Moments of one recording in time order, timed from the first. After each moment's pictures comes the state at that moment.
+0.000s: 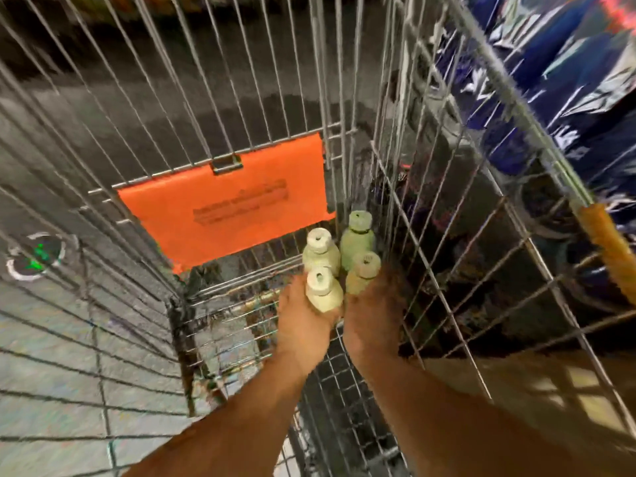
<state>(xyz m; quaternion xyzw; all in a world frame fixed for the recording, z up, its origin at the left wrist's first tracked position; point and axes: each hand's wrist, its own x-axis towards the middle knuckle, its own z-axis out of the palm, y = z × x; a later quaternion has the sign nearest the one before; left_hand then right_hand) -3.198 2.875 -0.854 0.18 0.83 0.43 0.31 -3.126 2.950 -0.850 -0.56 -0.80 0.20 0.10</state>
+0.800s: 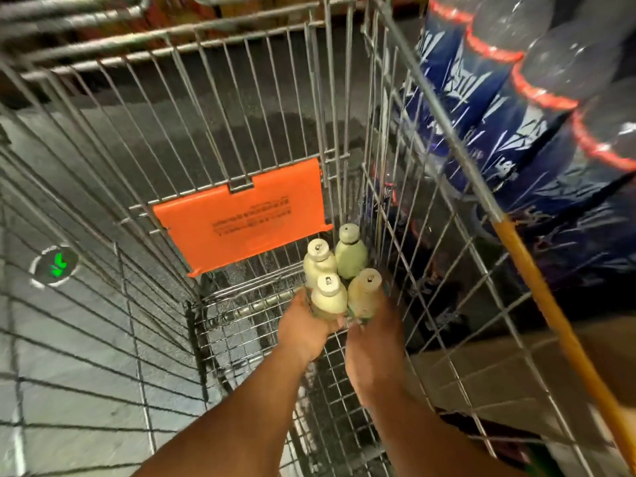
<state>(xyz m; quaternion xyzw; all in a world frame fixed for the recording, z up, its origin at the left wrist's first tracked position) -3.186 2.859 -0.789 0.13 0.82 0.37 0.42 -3.081 2.911 -0.781 -0.58 -0.70 0.39 0.16</state>
